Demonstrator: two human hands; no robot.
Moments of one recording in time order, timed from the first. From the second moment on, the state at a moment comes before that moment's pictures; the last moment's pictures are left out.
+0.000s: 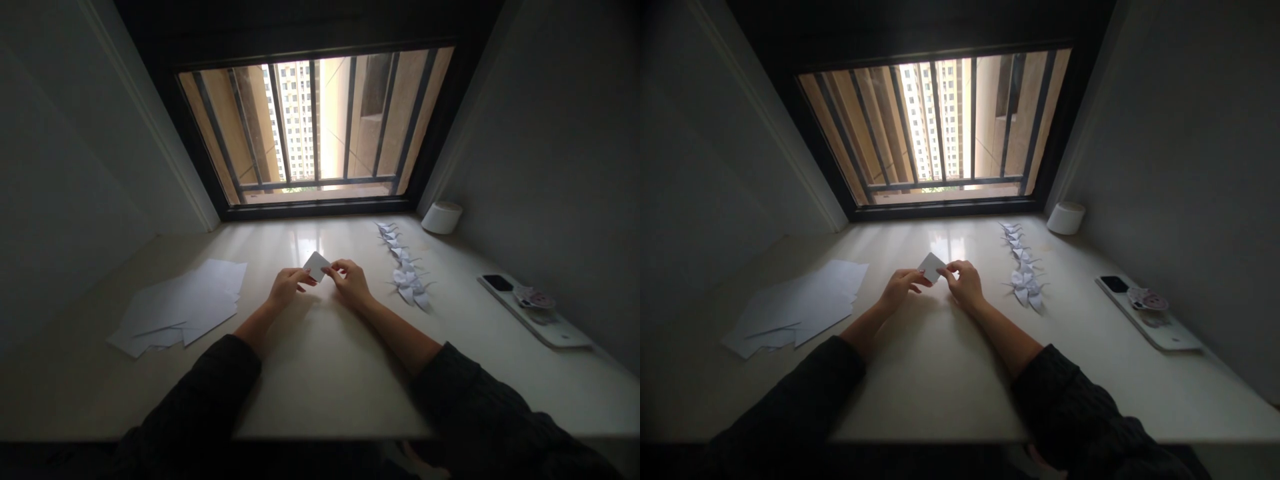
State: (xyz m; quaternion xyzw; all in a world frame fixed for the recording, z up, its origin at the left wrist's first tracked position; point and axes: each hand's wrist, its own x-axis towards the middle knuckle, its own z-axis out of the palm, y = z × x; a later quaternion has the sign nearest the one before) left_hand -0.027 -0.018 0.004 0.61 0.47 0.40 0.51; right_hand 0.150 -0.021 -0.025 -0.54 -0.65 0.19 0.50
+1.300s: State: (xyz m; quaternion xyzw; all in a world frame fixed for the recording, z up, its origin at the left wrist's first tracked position) left_hand -0.017 -0.015 -0.009 0.62 0.50 0.44 0.40; right_hand 0.139 -0.022 -0.031 -0.45 -0.55 0.38 0.59
